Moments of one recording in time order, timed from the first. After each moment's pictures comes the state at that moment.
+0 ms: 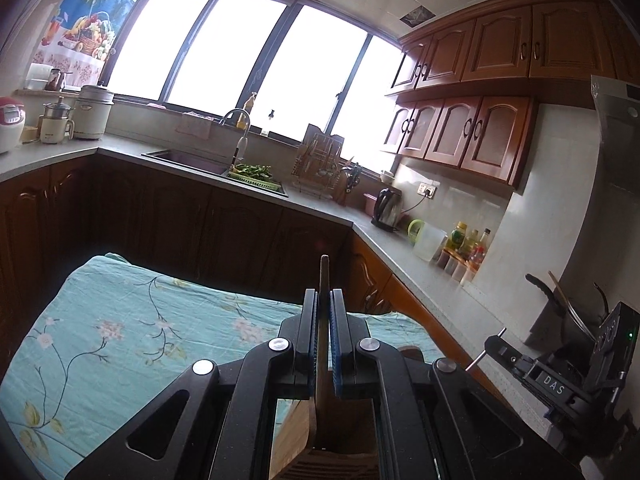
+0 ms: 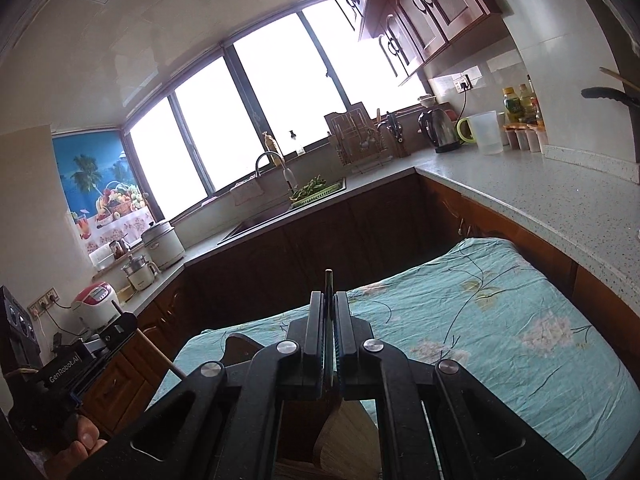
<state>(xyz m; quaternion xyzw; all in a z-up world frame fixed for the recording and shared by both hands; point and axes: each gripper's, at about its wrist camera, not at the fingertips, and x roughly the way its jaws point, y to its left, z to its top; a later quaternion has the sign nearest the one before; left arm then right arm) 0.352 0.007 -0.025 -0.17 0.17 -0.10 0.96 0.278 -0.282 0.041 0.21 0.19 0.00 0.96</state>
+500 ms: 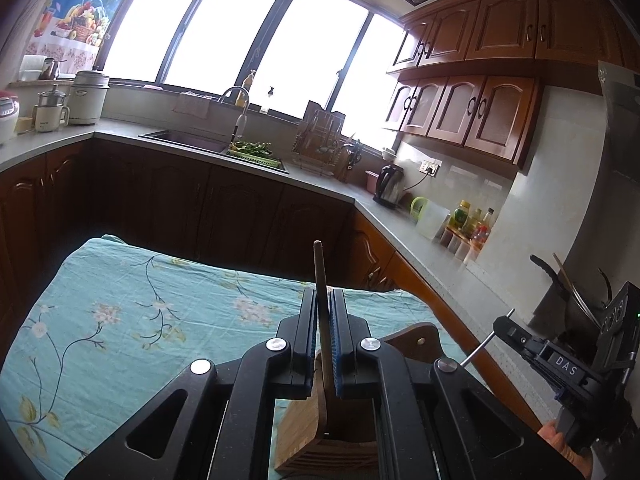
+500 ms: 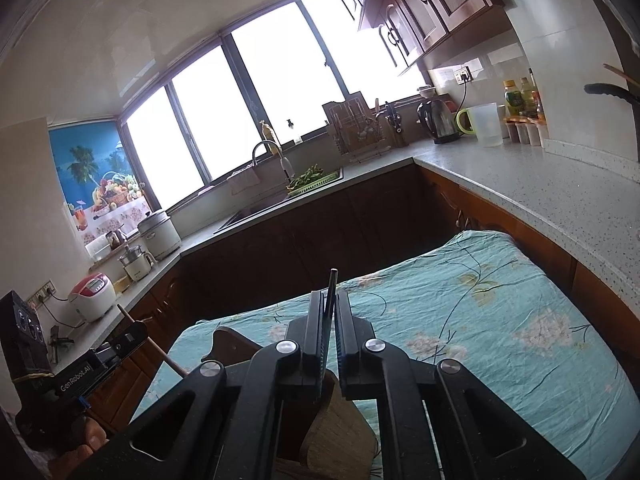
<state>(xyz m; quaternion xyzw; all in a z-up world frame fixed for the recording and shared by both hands) 0.365 0.034 0.003 -0.17 0.21 -0.11 0.96 0.285 -0.287 0.041 0.20 0.21 -0.01 0.96</state>
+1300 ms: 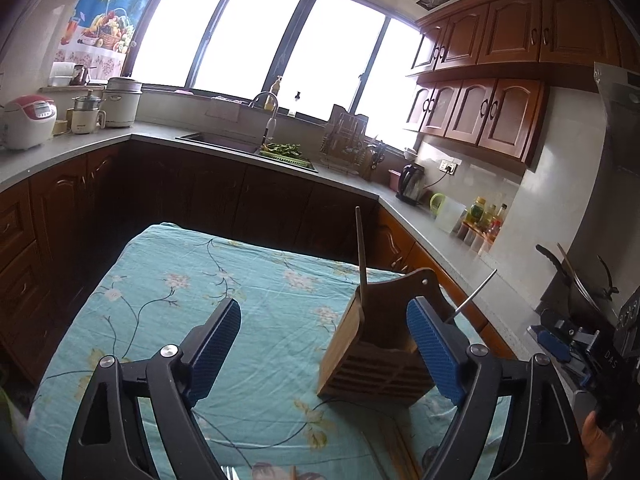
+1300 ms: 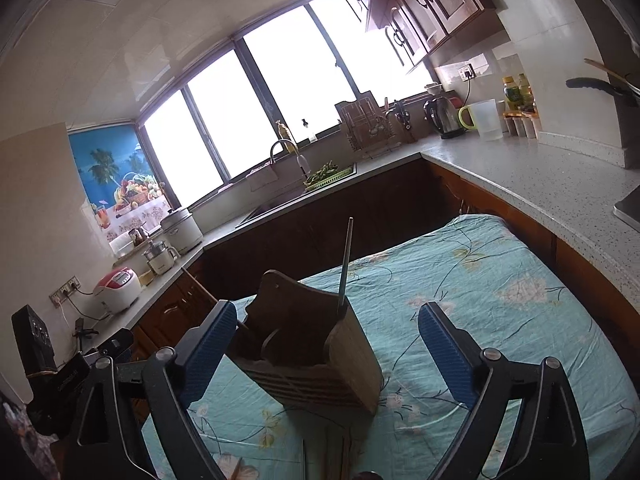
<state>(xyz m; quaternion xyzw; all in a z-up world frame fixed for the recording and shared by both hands) 0.234 0.054 0.024 -0.15 0.21 -0.06 0.96 0.192 -0.281 0.055 0.22 0.21 0.03 0.95</state>
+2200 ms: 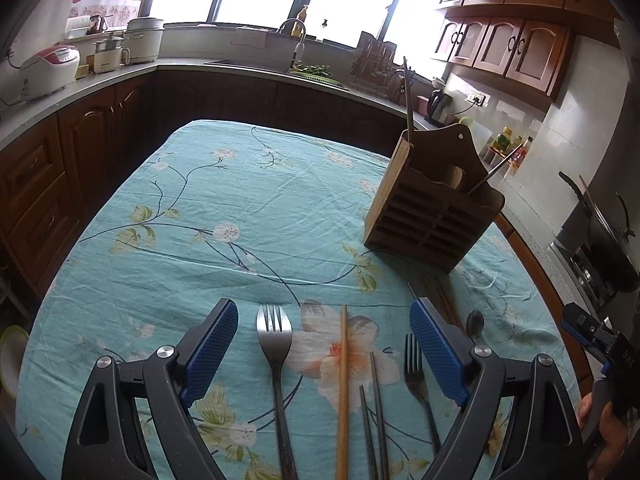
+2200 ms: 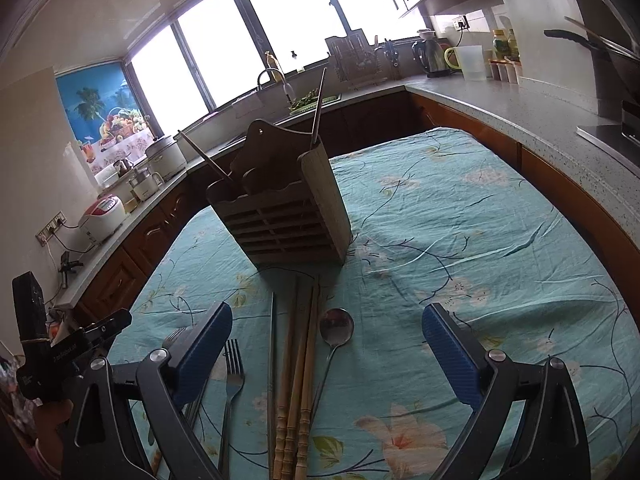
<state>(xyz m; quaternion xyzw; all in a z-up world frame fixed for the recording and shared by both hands) 0.163 0.073 -0.002 -0.15 0.35 -0.04 0.93 0.112 -0.258 -0.016 0.18 0.33 0.02 0.92</state>
